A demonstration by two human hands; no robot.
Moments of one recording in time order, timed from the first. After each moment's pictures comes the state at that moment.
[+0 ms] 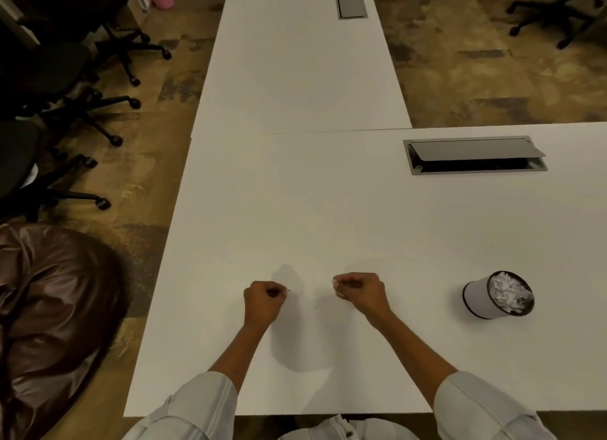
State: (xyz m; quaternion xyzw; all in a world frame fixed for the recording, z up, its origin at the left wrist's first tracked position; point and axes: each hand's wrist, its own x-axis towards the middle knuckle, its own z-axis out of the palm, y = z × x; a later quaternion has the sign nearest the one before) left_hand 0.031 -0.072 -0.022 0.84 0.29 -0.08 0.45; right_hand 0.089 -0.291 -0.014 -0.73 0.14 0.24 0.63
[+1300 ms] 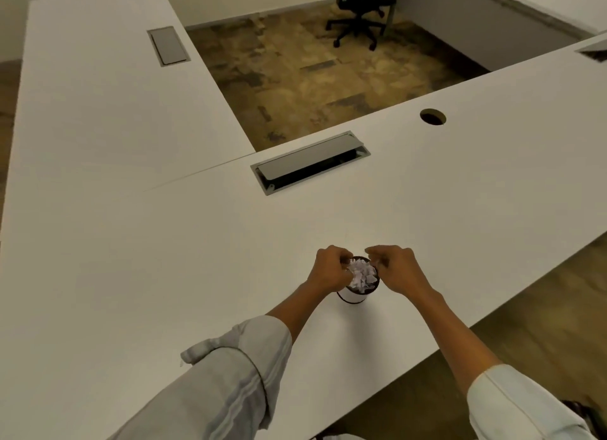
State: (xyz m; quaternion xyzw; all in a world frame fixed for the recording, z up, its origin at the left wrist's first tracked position) left_hand 0.171 -0.440 0.039 0.86 -0.14 -0.23 0.43; right_hand 0.117 -0.601 0.057 -0.93 0.16 0.05 0.32
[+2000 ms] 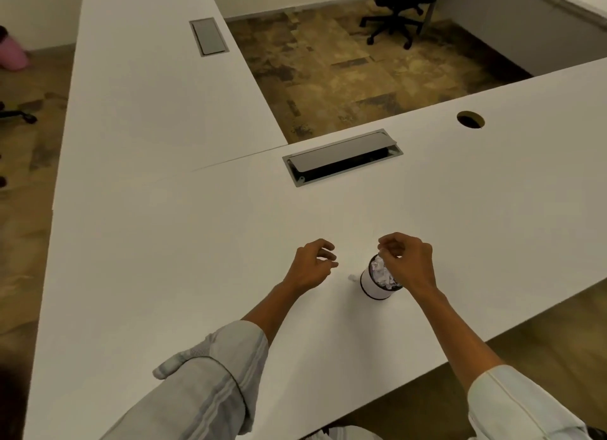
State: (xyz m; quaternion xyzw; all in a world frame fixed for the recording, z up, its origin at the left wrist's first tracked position) left_hand 0.172 -0.343 0.033 0.80 -0.03 -0.24 0.55; right_hand 0.127 -0.555 0.062 -0.89 0.17 -0.08 0.42
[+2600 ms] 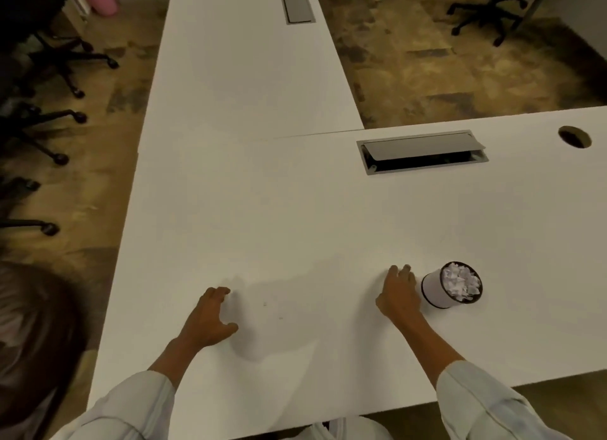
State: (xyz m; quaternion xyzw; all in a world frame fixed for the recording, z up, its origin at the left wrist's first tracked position) left_hand 0.039 -0.024 -0.031 0.92 0.11 -0.22 0.29; right_hand 0.114 -0.417 -0.030 -0.96 0.13 0.23 0.07
